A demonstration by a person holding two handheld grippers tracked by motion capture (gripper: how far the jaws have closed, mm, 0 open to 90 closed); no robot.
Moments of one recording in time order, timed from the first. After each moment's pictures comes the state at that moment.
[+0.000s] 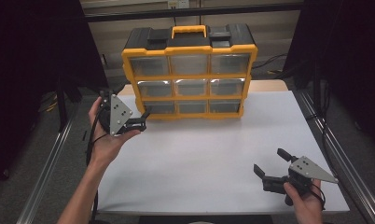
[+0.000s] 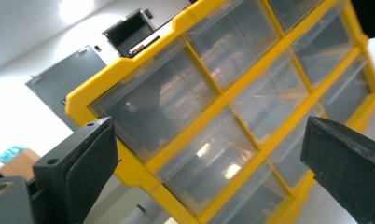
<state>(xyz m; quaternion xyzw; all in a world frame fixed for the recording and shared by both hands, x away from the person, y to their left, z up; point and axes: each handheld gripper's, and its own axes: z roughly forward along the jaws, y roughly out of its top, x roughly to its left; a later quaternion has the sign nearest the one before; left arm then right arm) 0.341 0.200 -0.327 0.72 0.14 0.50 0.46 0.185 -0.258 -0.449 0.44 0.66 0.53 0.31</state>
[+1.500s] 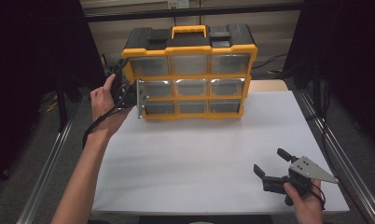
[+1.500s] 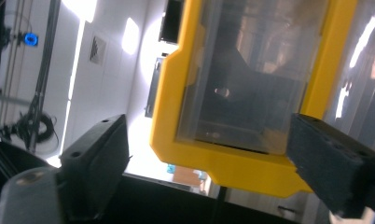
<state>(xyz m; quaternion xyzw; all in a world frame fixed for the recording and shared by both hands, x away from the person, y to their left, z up) 0.408 0.182 -0.318 0.70 -0.04 0.70 0.13 0.185 -0.258 -0.449 0.44 0.65 0.53 0.31</state>
